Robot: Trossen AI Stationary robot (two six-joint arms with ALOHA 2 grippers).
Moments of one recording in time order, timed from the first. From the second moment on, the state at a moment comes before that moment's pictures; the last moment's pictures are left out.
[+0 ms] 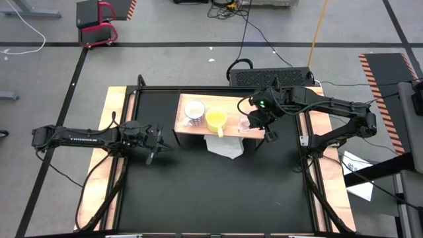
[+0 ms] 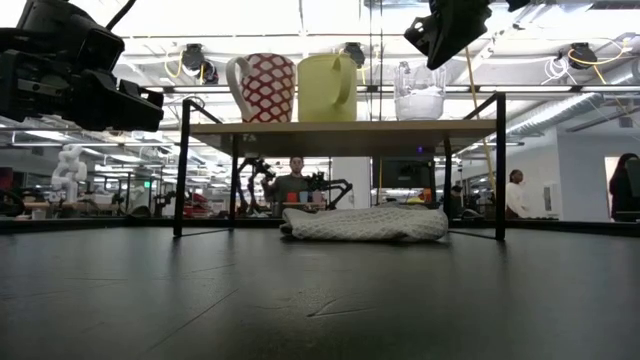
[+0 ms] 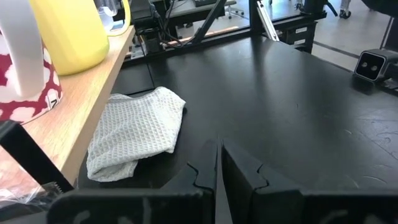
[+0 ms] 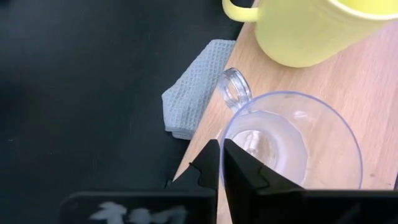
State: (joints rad) left arm 0.13 0.58 0.08 0.26 0.37 0.26; right arm -0.24 1.34 1.35 -1.09 -0.20 -0.56
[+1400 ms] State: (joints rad) left arm 0.13 0.58 0.08 0.26 0.37 0.25; right arm -0.24 1.28 1.36 -1.07 -0.21 -0.47
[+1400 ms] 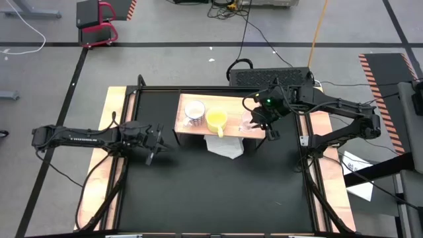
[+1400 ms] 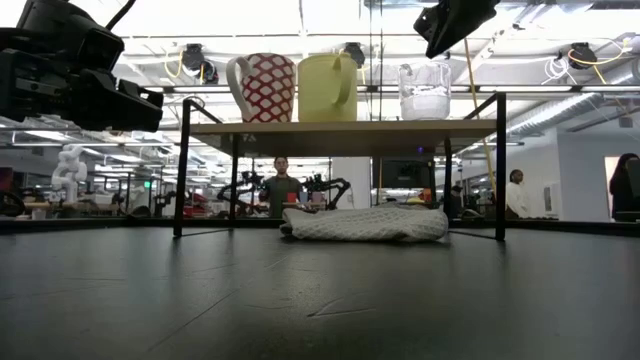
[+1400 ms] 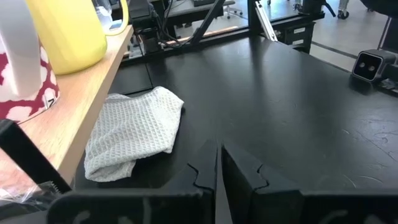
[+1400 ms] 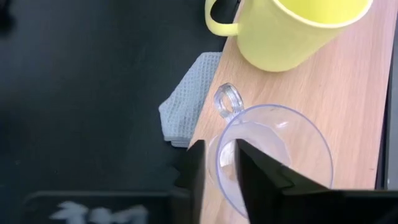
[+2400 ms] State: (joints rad) left arm 0.06 0.58 0.08 0.33 0.32 0.28; right arm -0.17 1.12 1.36 -1.00 -0.21 -0.56
